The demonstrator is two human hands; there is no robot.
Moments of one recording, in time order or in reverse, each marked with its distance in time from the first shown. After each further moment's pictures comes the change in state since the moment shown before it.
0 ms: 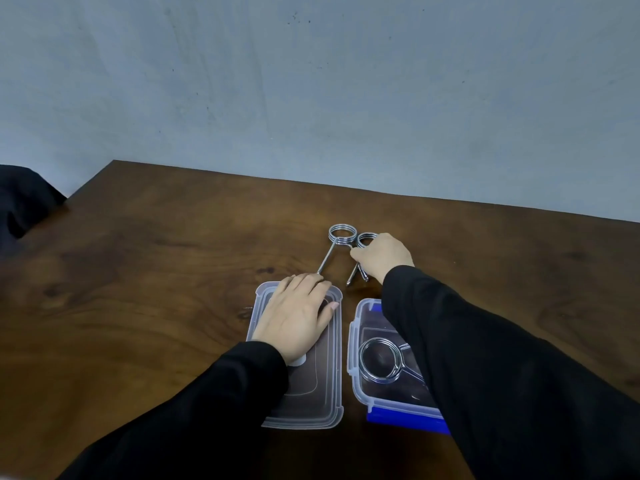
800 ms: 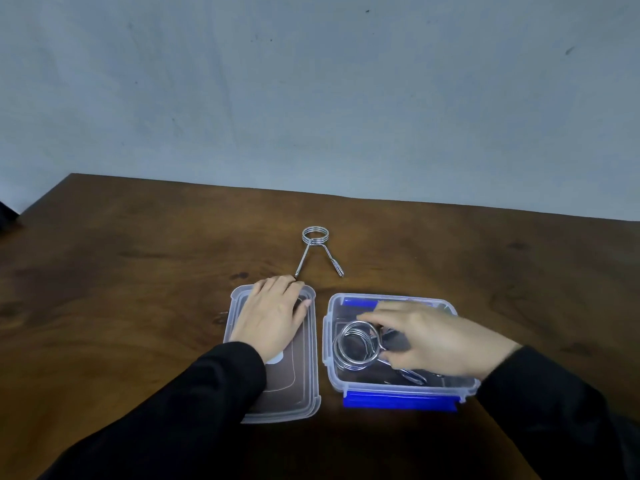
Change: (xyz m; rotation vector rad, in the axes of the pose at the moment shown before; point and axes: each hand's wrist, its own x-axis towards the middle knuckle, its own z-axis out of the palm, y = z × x) left_hand -0.001 0.002 0.001 0.025 0.076 0.014; right_hand -0.146 0.104 -0.087 -0.309 -0.345 -0.793
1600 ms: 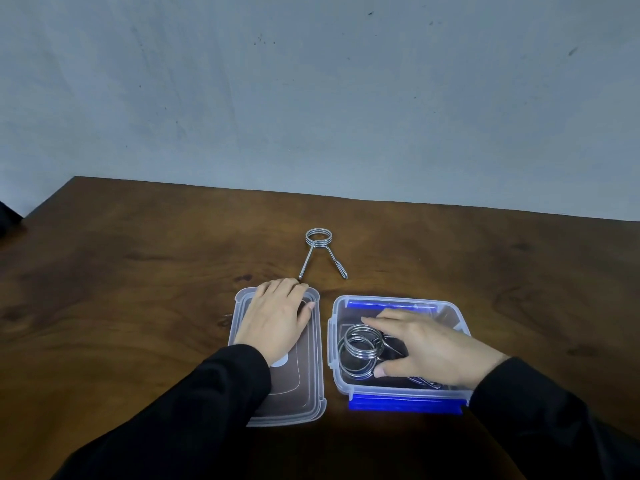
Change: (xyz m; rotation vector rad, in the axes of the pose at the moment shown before) left_hand 0.001 0.000 -0.001 -0.003 -0.010 -0.014; right_hand 0.009 0.011 0.023 0.044 -0.050 0.122
